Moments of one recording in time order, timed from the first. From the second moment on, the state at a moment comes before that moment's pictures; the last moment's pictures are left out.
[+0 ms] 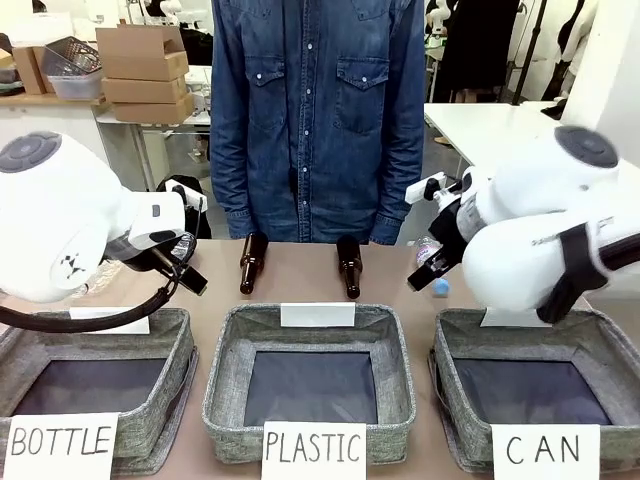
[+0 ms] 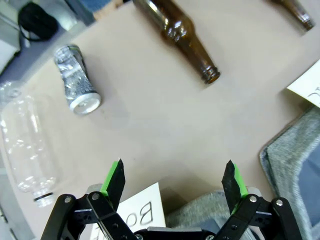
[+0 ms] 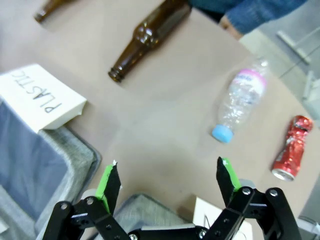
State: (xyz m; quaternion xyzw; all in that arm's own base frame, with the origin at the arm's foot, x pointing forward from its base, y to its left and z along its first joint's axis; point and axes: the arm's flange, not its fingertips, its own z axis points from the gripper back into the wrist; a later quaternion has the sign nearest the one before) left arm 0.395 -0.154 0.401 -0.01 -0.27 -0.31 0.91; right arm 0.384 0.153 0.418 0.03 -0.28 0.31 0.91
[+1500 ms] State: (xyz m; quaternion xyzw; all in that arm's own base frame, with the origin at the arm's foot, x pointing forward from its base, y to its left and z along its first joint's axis) left arm 0.308 -0.001 0.580 -0.48 -0.21 -0.26 0.81; right arm 0.278 0.015 0.536 0.46 -0.17 0.19 0.85
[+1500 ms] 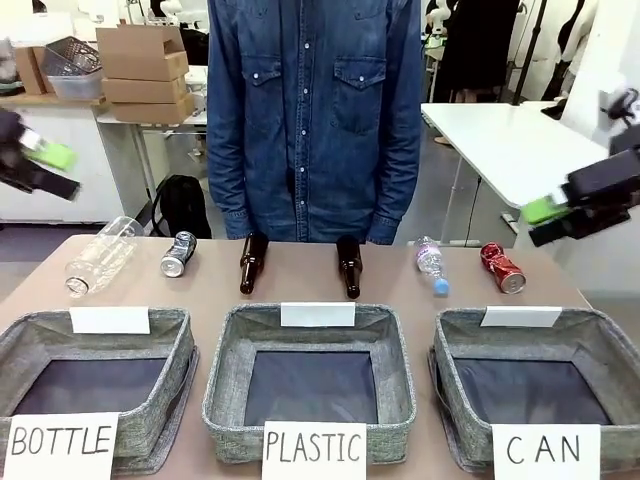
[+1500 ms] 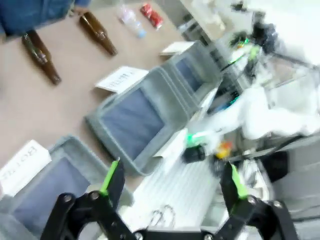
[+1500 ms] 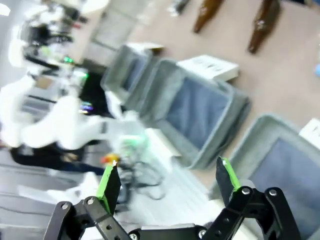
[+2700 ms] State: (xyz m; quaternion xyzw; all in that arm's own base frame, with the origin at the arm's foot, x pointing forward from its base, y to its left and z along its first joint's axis) left arm 0.301 0.108 0.571 -0.61 -0.26 0.01 0.75; right arm 0.274 -0.118 0.489 0.63 -0.15 -0.10 0.76
